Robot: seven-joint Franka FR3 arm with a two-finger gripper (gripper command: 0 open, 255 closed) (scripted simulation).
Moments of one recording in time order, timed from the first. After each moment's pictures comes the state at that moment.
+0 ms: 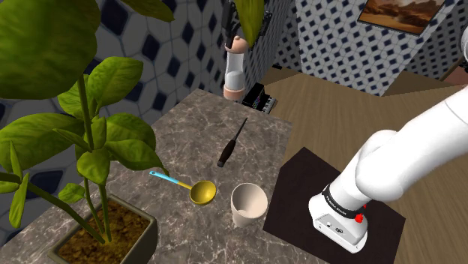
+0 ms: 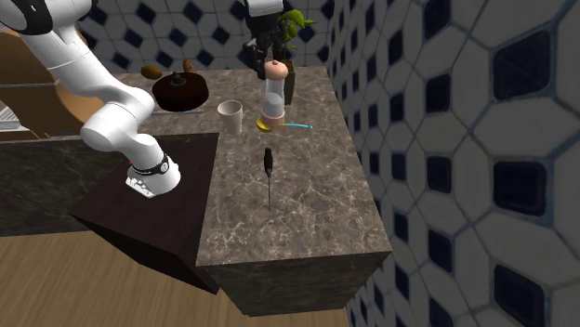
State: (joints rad) arm 0.12 -0.23 0.10 -1.74 0.17 1.56 0.42
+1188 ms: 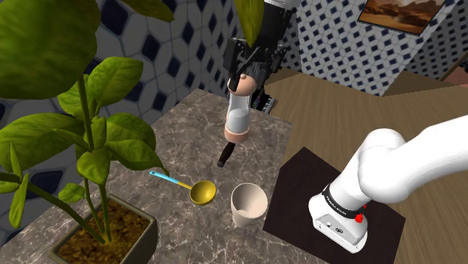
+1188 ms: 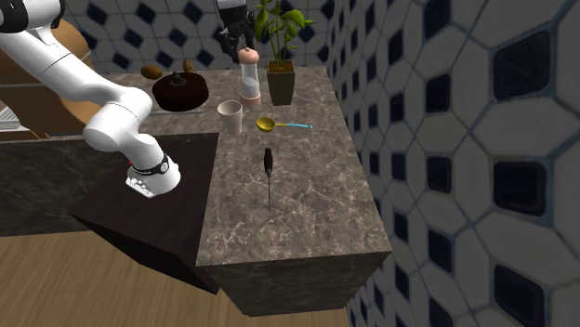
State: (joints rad) arm 0.22 -0.52 0.26 -2.07 0.26 1.64 0.65
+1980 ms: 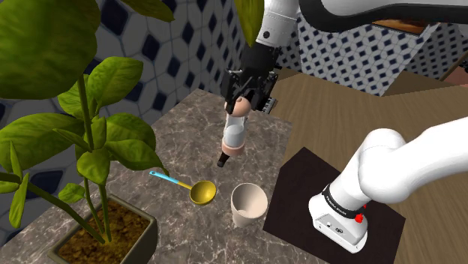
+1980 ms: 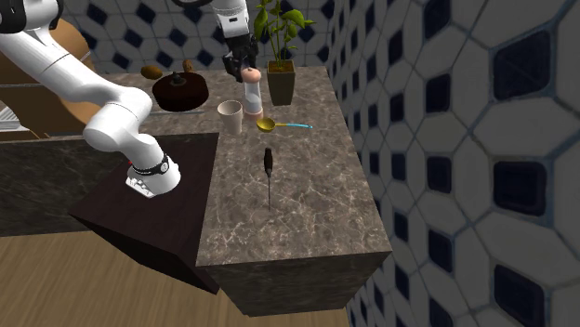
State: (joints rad) arm 0.23 -0.55 0.28 -2.25 0.28 1.79 0.62
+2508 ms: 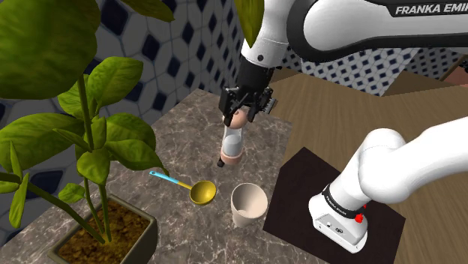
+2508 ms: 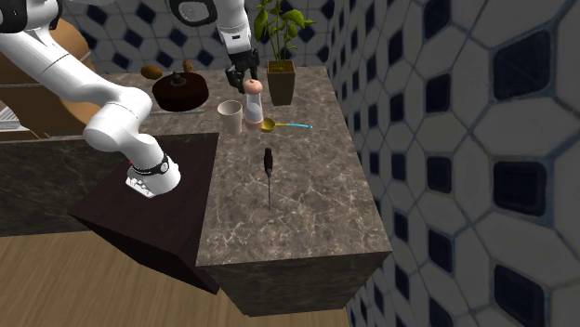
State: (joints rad) arm 0.23 -0.55 0.29 -2.35 0.30 1.90 0.61
